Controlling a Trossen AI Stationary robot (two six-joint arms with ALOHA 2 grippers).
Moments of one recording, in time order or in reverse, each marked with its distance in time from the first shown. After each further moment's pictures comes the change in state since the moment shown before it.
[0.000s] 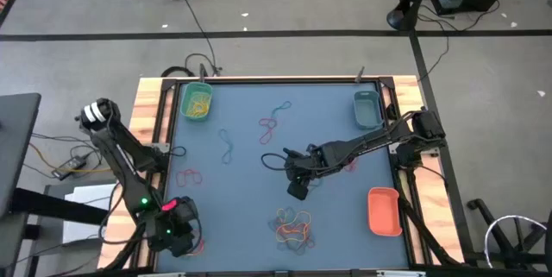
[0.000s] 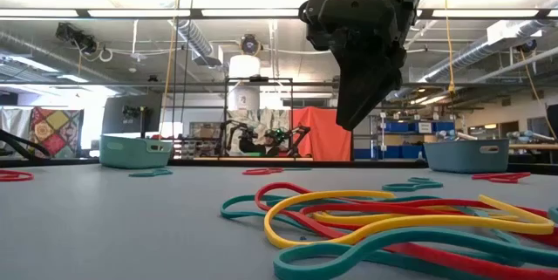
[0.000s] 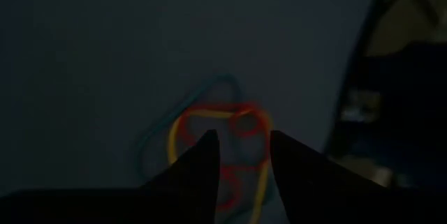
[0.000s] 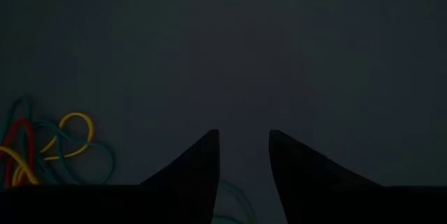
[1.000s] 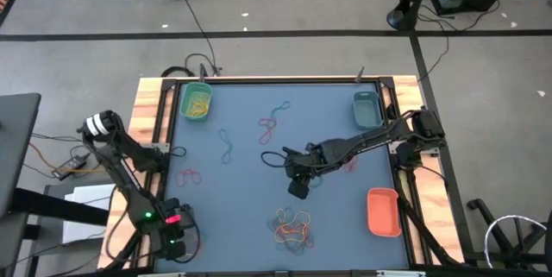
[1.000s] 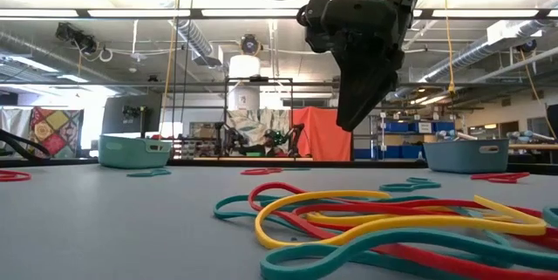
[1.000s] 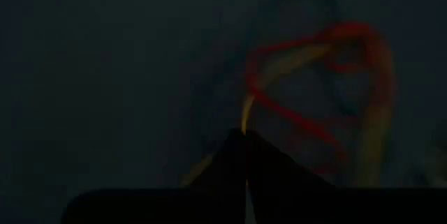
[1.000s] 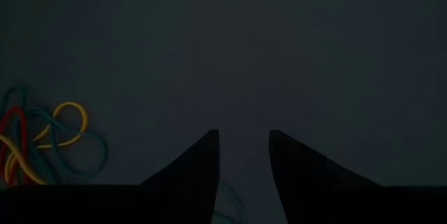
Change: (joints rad) left arm -0.033 0.136 0.036 -0.095 0.148 0.117; right arm -0.025 0.000 0.000 -0.002 -0.030 -0.055
